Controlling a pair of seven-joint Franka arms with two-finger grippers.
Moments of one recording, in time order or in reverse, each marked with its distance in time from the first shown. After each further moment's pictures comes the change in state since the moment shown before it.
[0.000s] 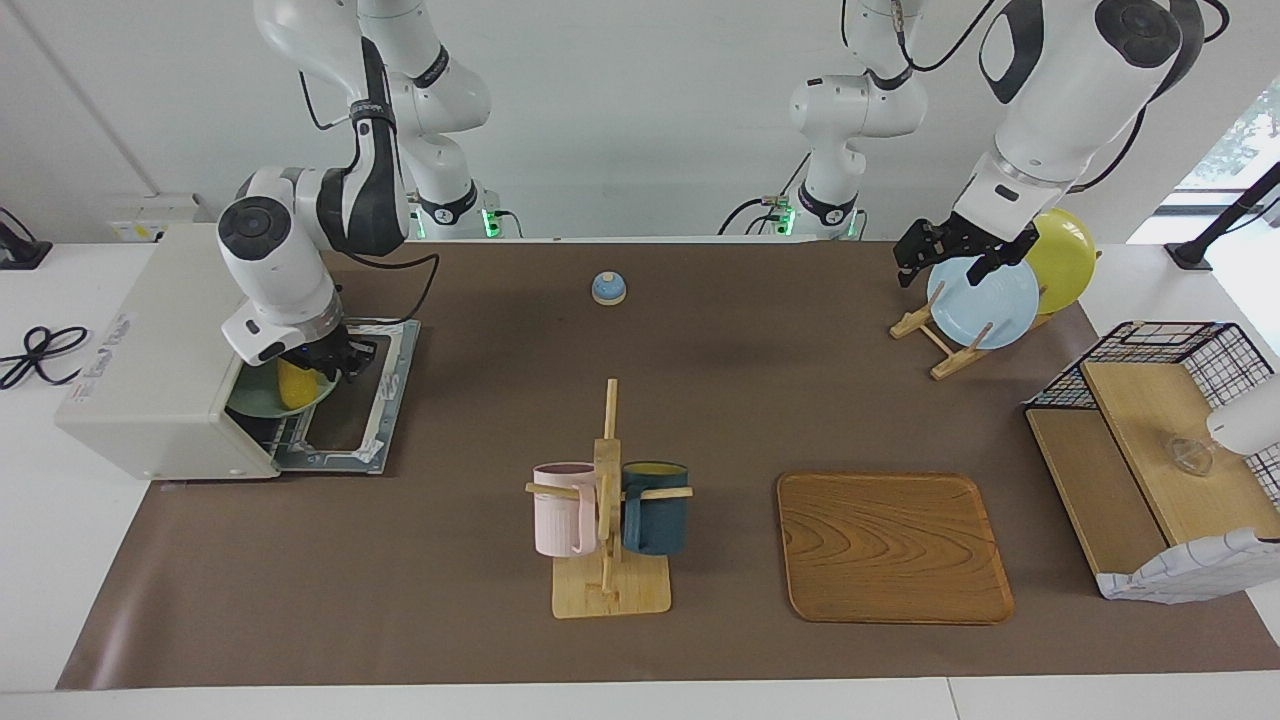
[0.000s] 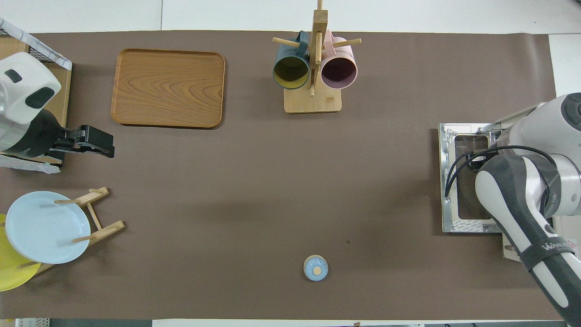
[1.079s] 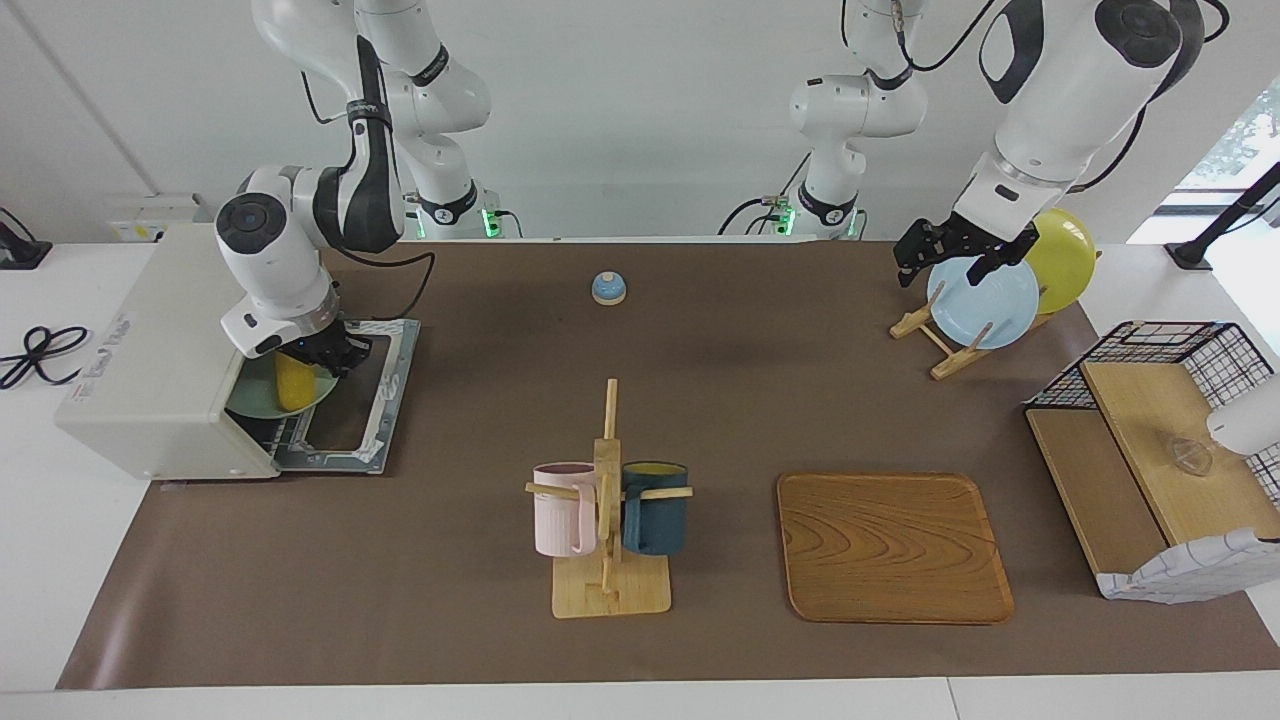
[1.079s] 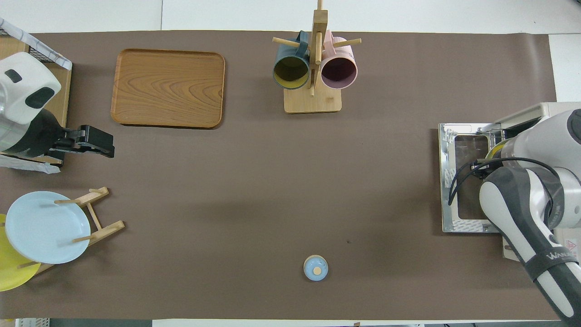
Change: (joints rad) left arm 0.000 0.000 0.000 0.000 0.000 0.000 0.000; right arm -0.027 -0.038 -0.001 -0.082 -0.003 0.062 -0.004
